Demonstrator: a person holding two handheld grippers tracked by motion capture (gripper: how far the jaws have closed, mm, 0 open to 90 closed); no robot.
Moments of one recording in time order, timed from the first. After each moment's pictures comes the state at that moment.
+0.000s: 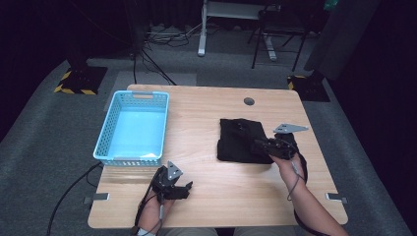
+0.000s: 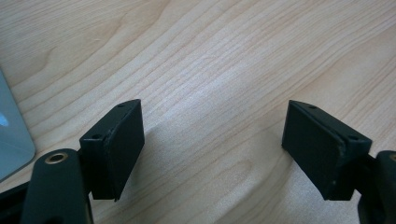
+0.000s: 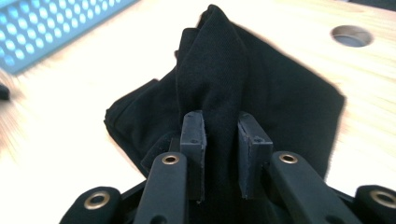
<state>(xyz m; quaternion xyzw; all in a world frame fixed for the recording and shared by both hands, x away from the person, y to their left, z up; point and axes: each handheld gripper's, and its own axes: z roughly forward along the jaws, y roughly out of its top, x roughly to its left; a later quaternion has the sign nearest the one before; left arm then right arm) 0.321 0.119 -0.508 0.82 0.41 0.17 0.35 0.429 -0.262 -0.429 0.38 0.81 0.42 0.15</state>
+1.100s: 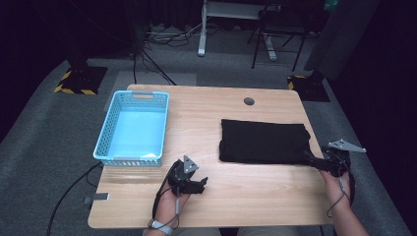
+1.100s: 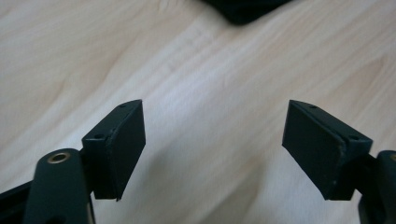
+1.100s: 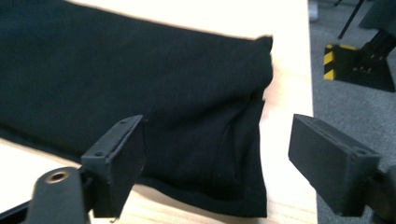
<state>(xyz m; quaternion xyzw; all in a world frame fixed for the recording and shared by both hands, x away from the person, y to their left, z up) 0.342 0.071 -0.492 0.83 0.39 0.16 0.37 0.395 -0.420 -0.456 0.51 0.73 0.36 0.27</state>
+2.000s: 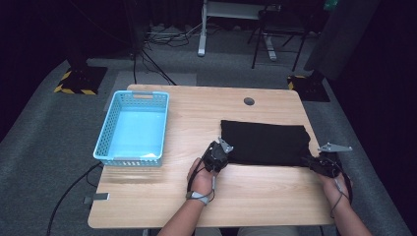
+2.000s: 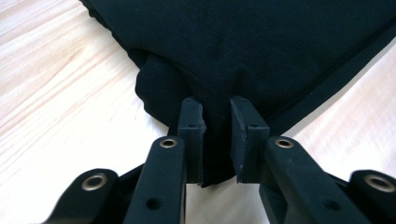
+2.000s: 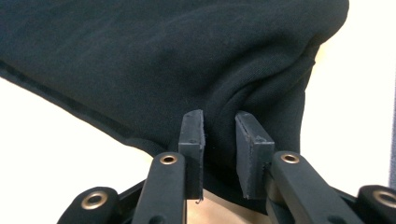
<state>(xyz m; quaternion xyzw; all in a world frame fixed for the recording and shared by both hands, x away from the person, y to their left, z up) 0.402 -0.020 -0.492 0.84 0.37 0.20 0.33 0.407 -0.420 -0.487 0.48 0.80 0.32 0.19</state>
